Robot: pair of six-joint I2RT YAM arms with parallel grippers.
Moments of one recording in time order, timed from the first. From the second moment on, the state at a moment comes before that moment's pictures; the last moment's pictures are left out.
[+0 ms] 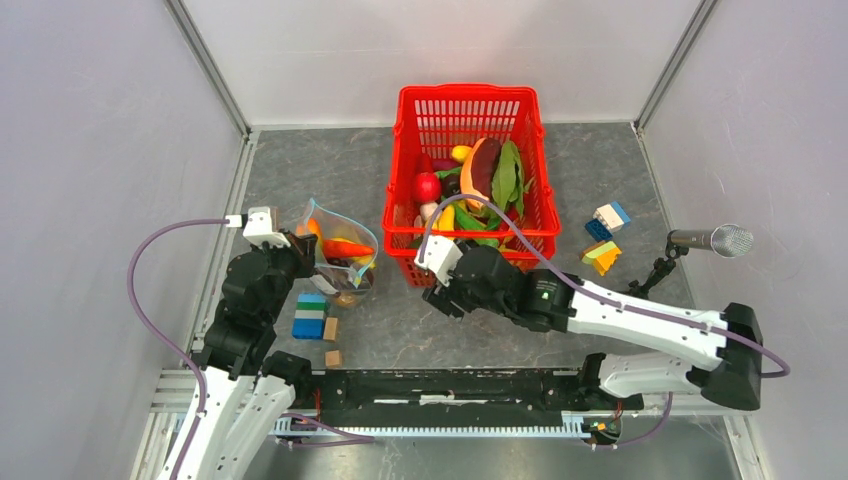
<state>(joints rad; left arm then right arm) -0.29 0.44 0.66 -0.41 -0.15 -0.32 1.19 1.16 0.99 -0.45 0.23 -0.10</state>
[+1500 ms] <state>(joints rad) -0.29 0.48 0.78 -0.41 0.11 -0.67 1.39 1.08 0.58 0.39 0.37 0.26</state>
